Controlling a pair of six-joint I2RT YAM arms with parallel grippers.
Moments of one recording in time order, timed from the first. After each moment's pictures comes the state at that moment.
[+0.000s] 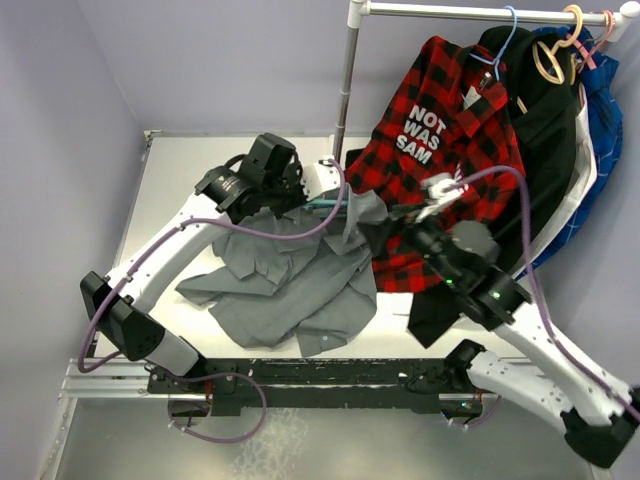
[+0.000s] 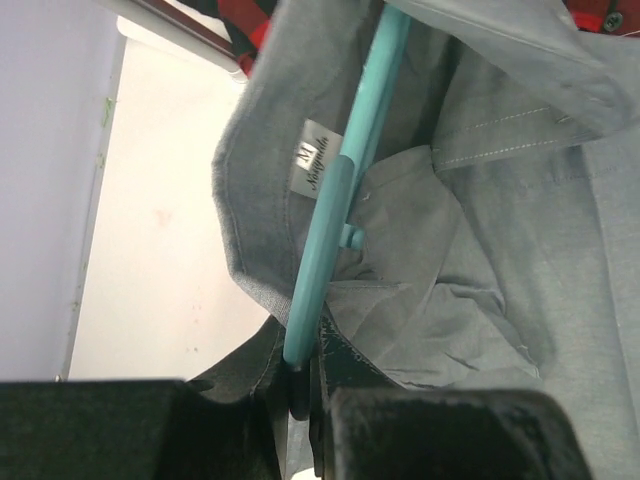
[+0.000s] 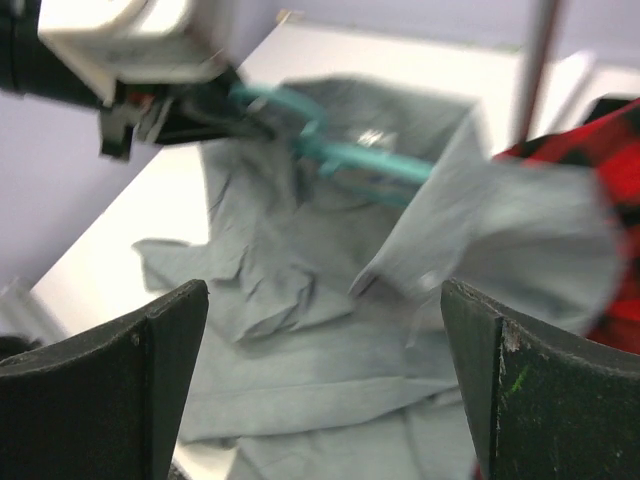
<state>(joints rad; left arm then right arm) -0.66 1.53 1.63 -0.85 0.05 0.65 0.77 0.85 0.85 -0.11 0.13 0.31</state>
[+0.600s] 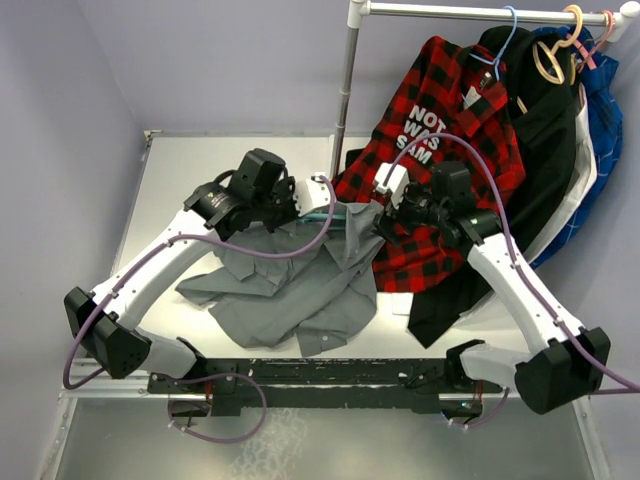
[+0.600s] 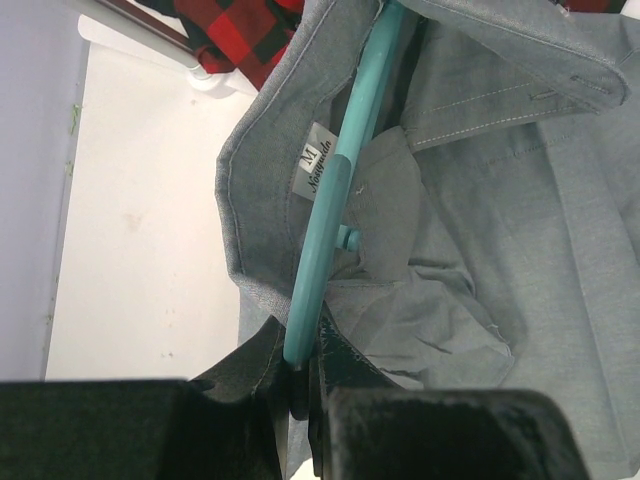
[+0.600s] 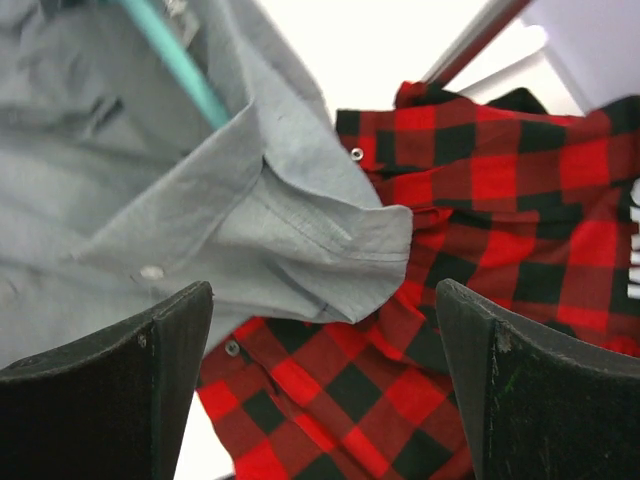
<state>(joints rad) -0.66 1.41 1.47 -0.81 0.11 0.66 0.35 1.17 1.09 -0.47 -0.44 -0.53</state>
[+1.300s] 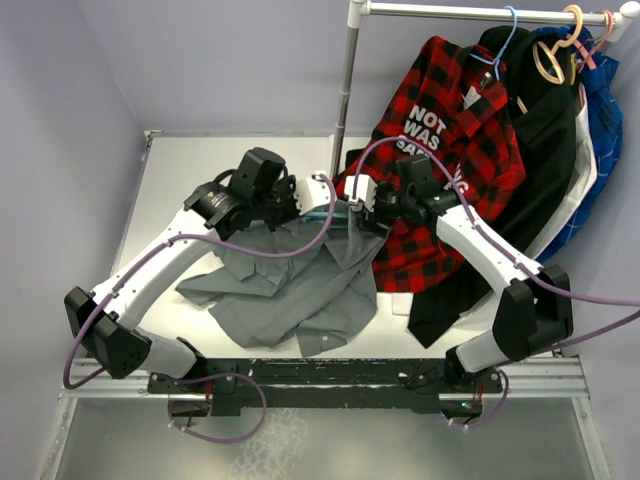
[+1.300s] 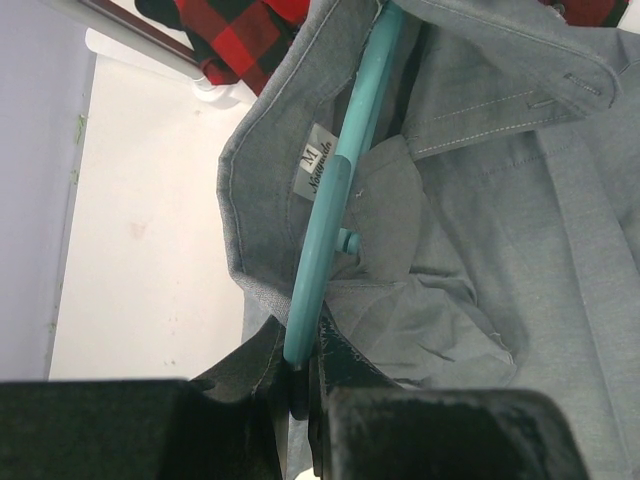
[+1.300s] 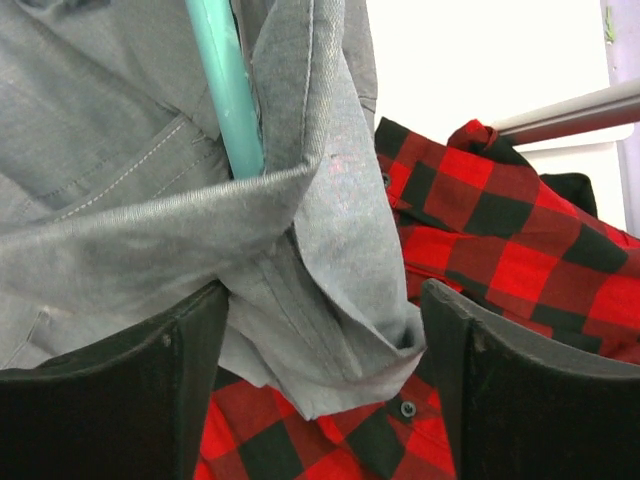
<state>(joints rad) -0.66 1.41 1.46 -0.79 0.13 0.66 0.39 1.48 1.19 -0.48 -0.53 -0.92</state>
